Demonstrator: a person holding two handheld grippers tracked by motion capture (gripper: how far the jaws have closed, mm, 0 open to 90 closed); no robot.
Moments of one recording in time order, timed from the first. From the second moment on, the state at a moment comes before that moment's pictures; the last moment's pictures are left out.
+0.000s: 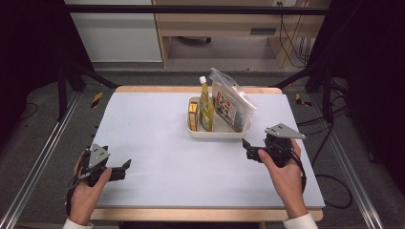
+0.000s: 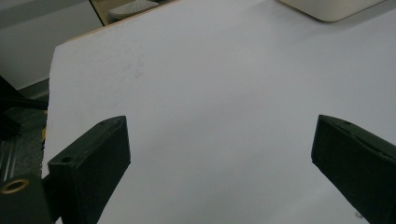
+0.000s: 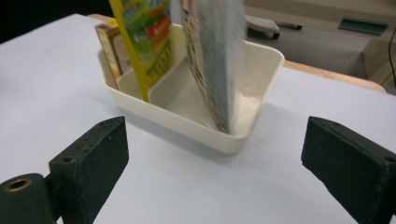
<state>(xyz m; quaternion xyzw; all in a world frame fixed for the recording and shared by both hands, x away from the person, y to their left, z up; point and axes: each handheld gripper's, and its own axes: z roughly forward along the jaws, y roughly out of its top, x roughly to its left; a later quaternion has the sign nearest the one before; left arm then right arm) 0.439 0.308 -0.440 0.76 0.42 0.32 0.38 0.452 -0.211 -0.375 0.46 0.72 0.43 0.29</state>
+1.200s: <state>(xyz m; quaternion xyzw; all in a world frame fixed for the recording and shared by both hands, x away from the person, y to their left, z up) 0.443 0.334 -0.442 0.75 0.43 0.34 0.36 0.437 -0.283 -0.451 0.54 0.70 0.37 0.28</state>
